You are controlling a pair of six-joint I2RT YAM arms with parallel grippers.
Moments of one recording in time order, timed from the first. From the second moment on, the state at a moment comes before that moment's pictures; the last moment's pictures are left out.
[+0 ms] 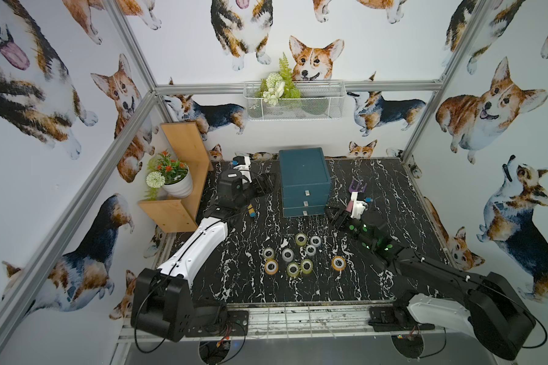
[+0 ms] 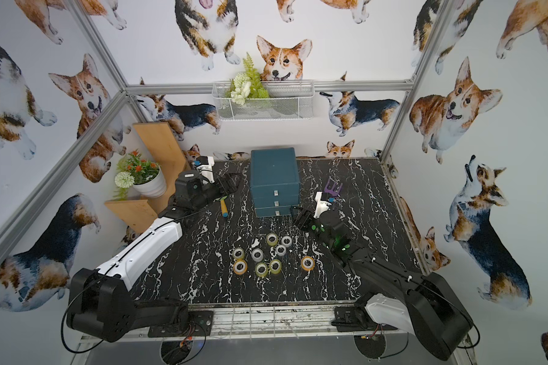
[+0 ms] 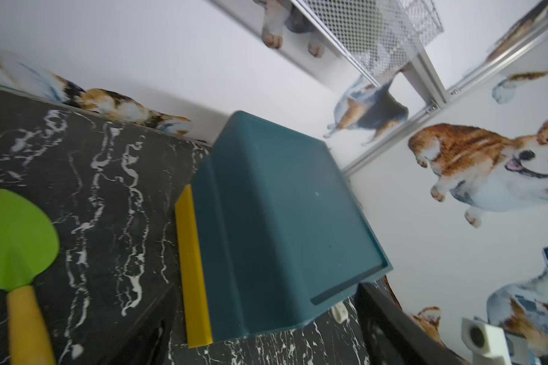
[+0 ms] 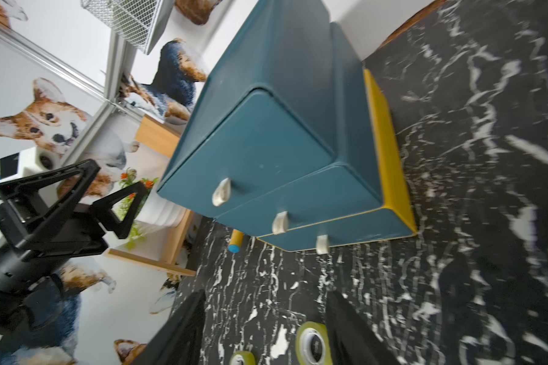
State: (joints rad) left arm -0.27 1.37 1.00 0.06 0.30 -0.58; right arm 0.58 1.19 0.51 0.45 0.00 0.90
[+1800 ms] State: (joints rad) left arm -0.36 1.52 1.12 -0.10 0.16 -0.43; right arm 0.71 1.60 0.77 0.72 0.26 1.27
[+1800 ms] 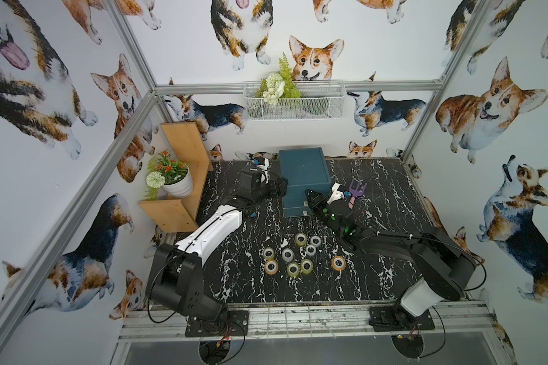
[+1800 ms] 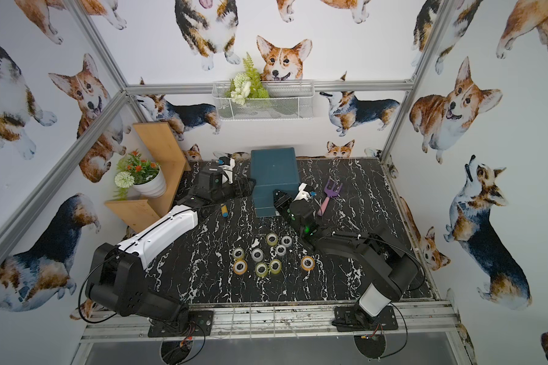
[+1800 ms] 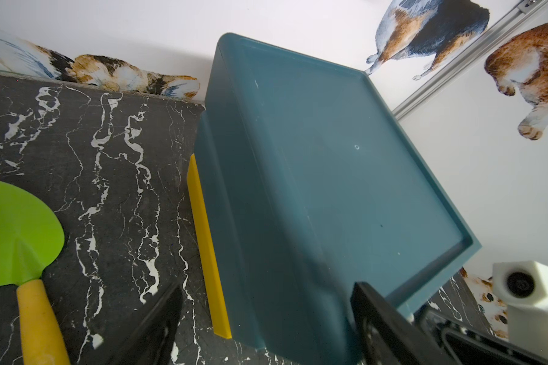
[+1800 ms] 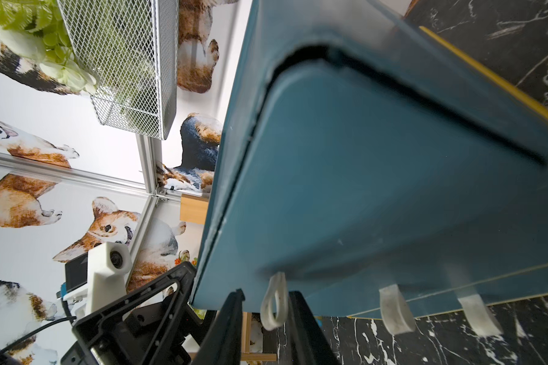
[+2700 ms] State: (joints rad) left arm -0.35 1.54 1.14 -0.10 0.17 -0.43; right arm 0.80 1.46 0.64 0.68 0.34 1.30
